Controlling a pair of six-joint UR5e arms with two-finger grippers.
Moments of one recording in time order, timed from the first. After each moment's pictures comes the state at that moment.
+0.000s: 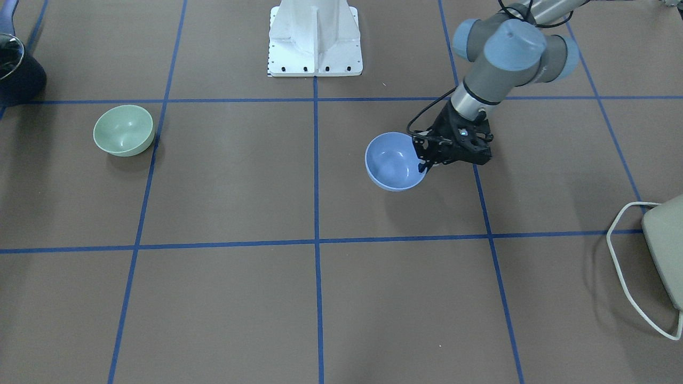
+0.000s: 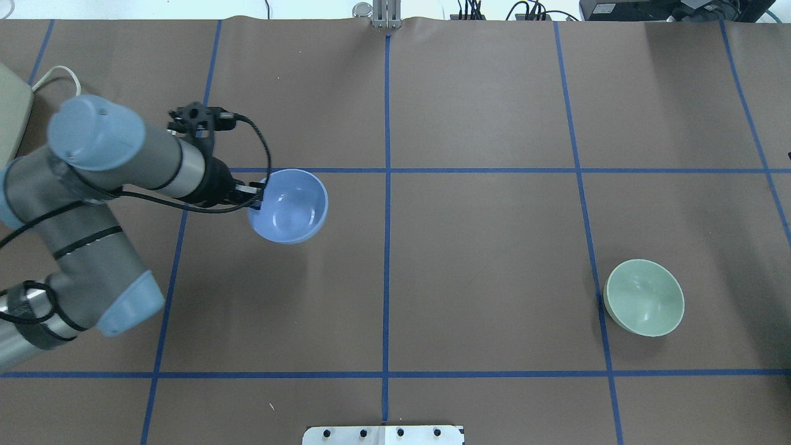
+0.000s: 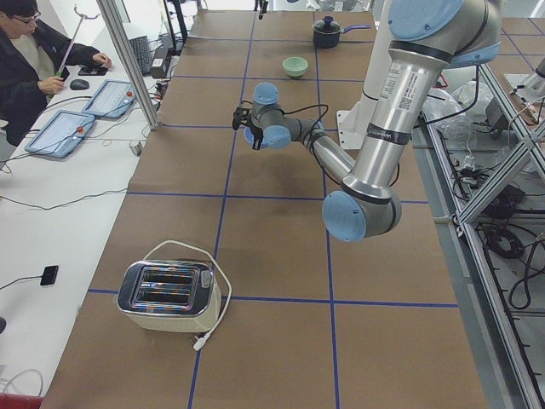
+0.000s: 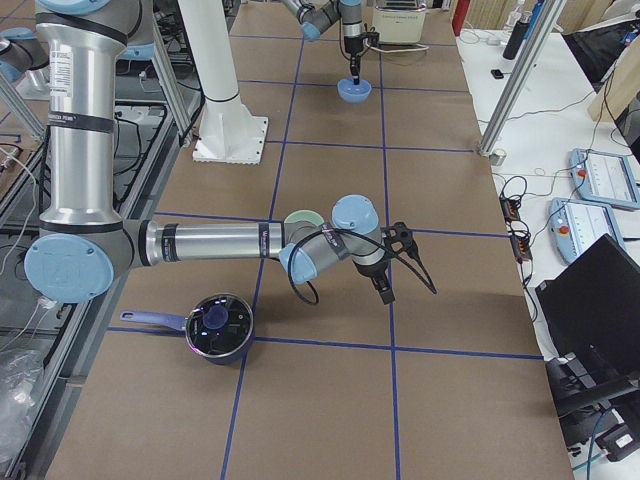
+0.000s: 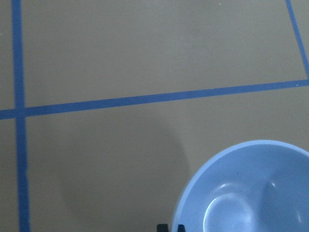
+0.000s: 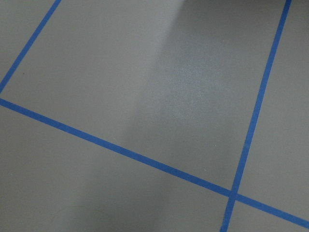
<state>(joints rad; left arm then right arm) -0.67 -1.99 -1.78 -1.94 -1.98 -1.07 1.38 -1.65 1.68 -1.03 2.26 0.15</state>
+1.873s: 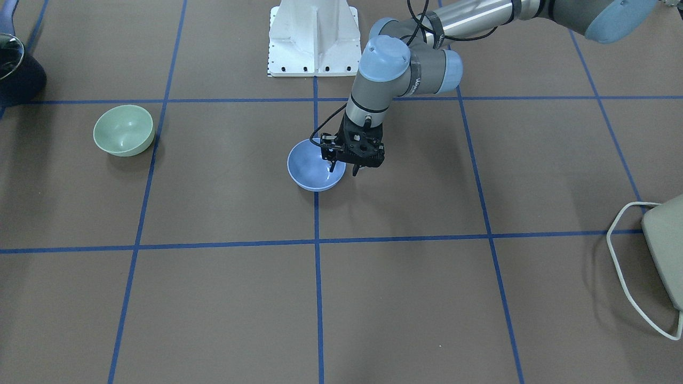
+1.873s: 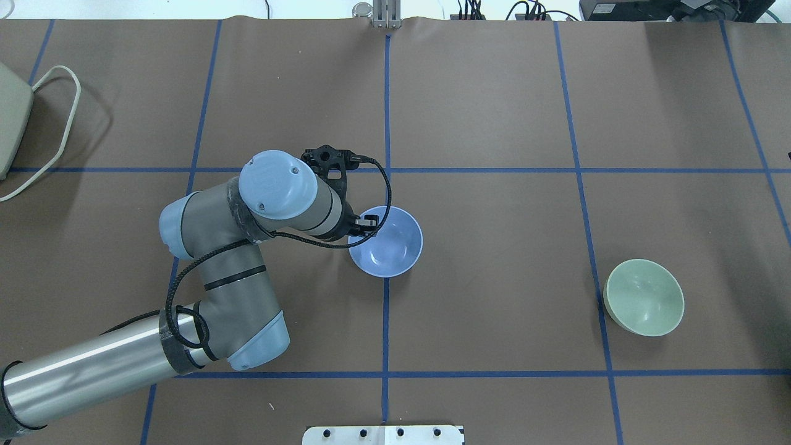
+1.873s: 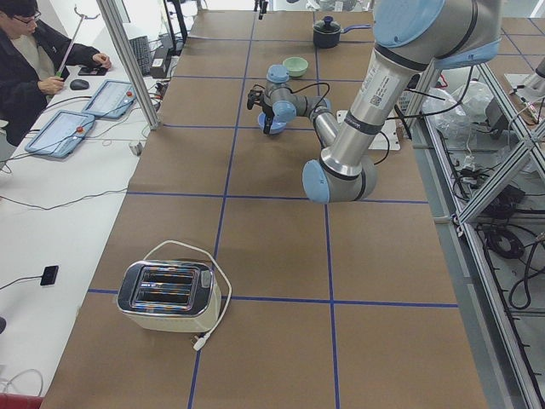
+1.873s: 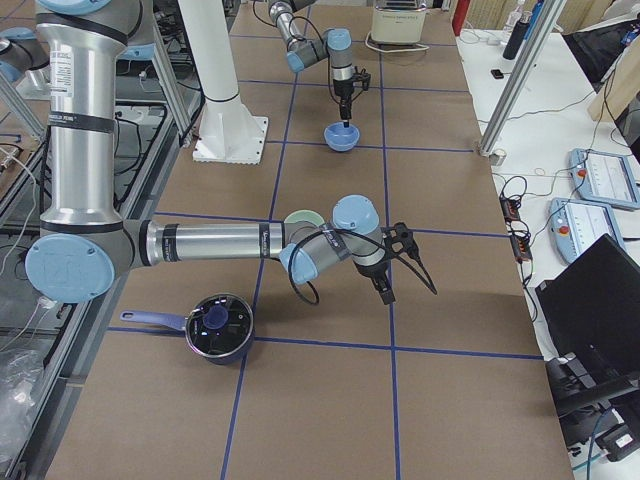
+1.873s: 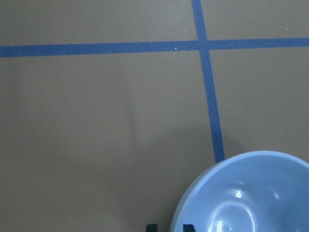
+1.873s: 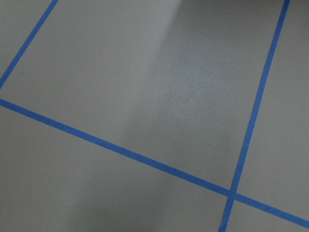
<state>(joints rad) -0.52 -2.23 -1.62 -1.88 -1.82 -1.17 1.38 -1.64 1.68 -1.03 2.26 0.16</state>
